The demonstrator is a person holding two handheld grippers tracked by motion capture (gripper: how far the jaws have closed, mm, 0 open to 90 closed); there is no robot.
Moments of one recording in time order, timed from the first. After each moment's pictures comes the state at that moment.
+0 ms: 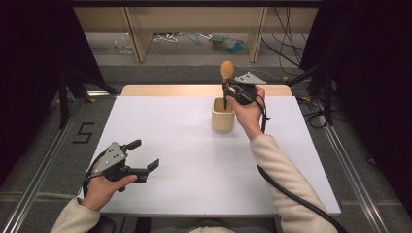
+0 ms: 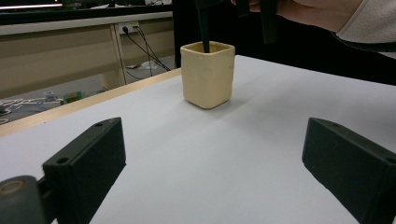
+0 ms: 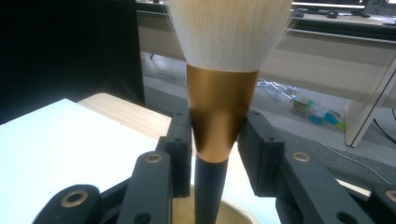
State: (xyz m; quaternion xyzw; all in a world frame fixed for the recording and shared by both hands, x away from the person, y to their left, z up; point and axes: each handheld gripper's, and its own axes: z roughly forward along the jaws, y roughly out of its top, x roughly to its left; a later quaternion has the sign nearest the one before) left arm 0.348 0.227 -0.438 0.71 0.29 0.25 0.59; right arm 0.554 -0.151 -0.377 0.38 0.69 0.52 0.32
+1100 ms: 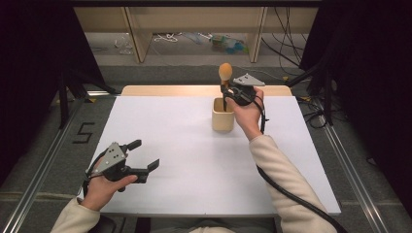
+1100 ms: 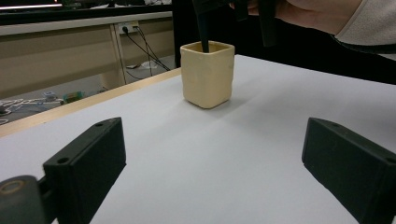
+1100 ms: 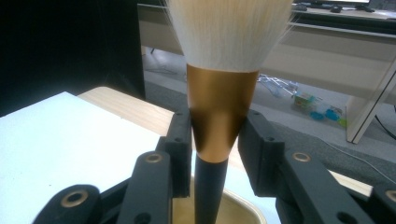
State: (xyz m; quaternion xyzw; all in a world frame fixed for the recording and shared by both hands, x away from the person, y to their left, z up) left arm 0.348 0.227 -0.438 0.71 0.29 0.25 0.59; right arm 0.555 -0.148 -0.382 0.39 0.70 0.51 0.31
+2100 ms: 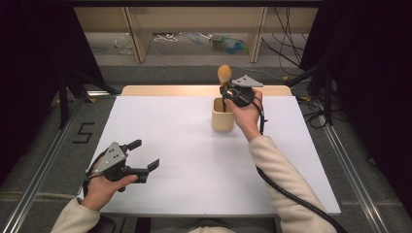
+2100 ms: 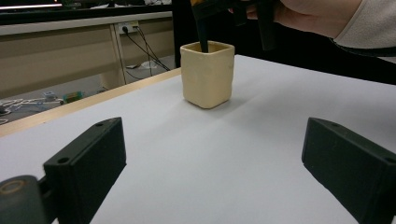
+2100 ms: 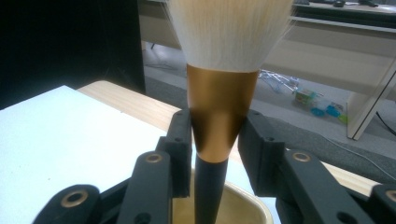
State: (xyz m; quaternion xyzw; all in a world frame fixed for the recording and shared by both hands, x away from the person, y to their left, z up) left arm 0.347 0.227 -0.438 0.72 0.29 0.25 0.59; right arm 0.555 -0.146 -0.388 0.39 0.71 0.50 0.30
